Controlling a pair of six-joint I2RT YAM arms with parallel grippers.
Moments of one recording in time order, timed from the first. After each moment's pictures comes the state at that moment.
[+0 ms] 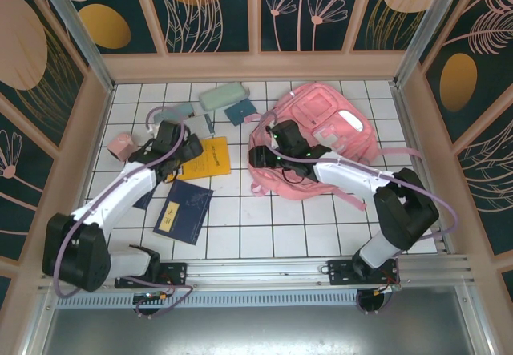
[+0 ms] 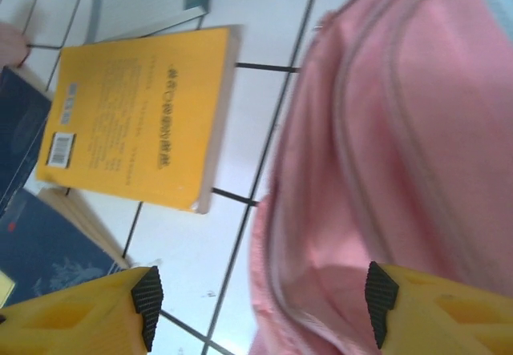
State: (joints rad) left arm -0.33 1.27 0.85 -0.48 -0.26 -0.73; right arm 0.73 1.59 1.02 -0.18 -0.11 0.52
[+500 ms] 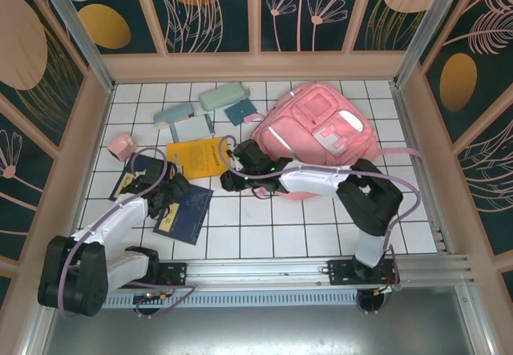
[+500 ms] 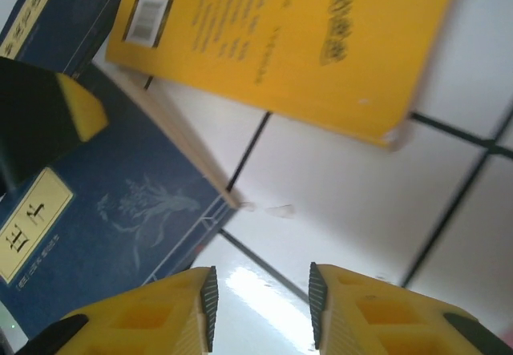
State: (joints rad) left arm -0.21 1.14 0.48 -0.47 -0.09 -0.90; right arm 0.96 1.83 1.14 -0.12 -0.17 0.54
